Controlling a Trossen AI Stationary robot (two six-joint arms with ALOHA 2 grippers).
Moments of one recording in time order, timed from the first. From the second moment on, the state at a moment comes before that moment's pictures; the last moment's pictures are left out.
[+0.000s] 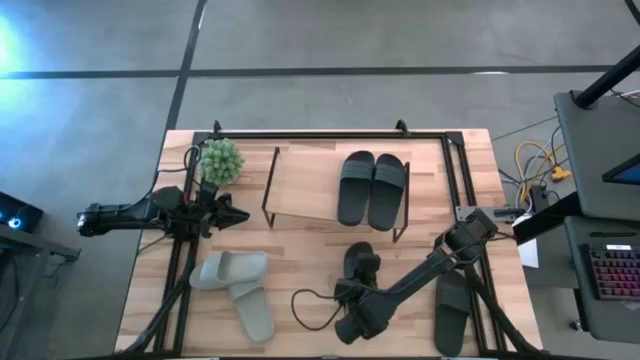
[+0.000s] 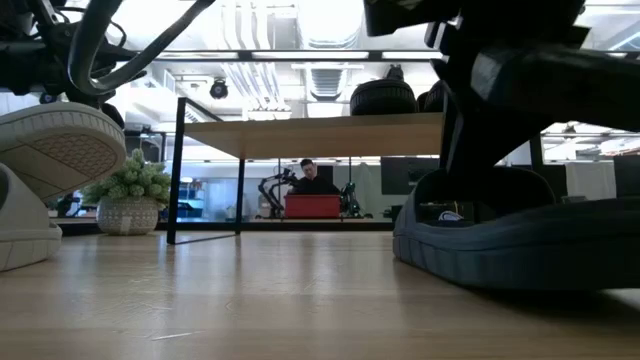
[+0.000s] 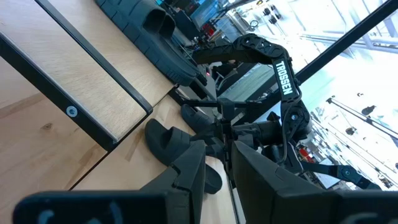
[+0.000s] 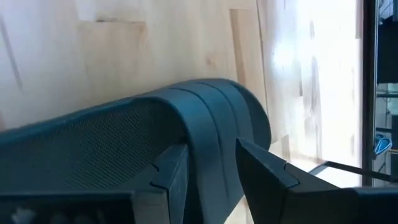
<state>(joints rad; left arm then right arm) 0.01 0.04 0.11 -0.11 0.07 -0.83 0.61 2.30 1.91 -1.42 0.60 0.80</state>
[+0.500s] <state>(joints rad) 0.01 0.04 0.11 -0.11 0.07 -0.83 0.57 2.30 1.85 -1.39 0.65 0.87</state>
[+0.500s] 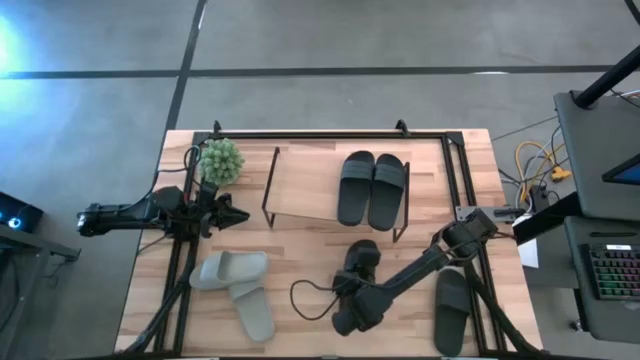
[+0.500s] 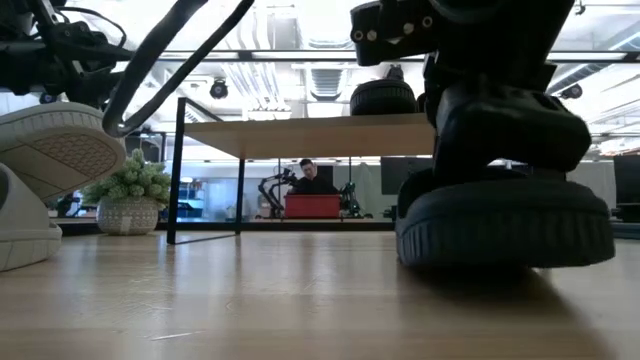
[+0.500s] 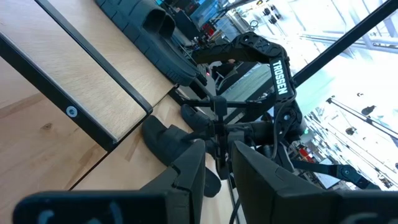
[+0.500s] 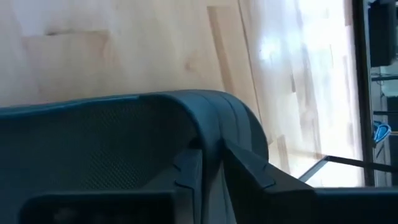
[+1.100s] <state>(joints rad) 0.01 0.04 0.11 -0.11 0.07 -0.83 0.57 2.30 1.89 -1.35 0.66 0.99</state>
